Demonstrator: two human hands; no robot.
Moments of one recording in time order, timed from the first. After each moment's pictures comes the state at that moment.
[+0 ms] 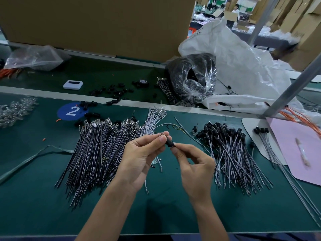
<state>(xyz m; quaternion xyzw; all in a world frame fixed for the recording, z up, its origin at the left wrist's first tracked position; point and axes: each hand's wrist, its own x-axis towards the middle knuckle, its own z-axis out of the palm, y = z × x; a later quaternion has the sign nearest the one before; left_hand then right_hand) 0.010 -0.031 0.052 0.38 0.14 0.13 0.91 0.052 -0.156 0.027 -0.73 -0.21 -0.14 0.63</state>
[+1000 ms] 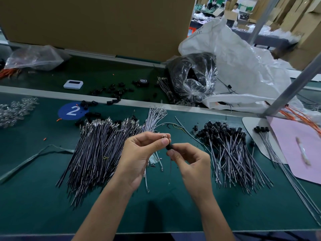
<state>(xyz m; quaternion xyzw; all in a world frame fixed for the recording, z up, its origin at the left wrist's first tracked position) 0.007 -0.027 0.054 0.45 0.10 0.16 0.87 0.053 -0.161 0.030 -0.72 -0.24 0.00 0.65</state>
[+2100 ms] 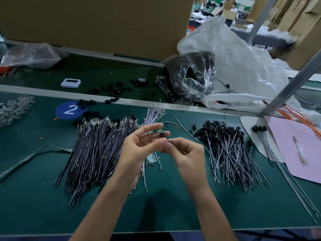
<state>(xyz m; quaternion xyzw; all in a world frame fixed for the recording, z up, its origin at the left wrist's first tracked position) 0.008 -0.023 0.043 0.50 0.07 0.16 0.84 0.060 -0.146 0.038 -0.68 -0.23 0.04 0.70</state>
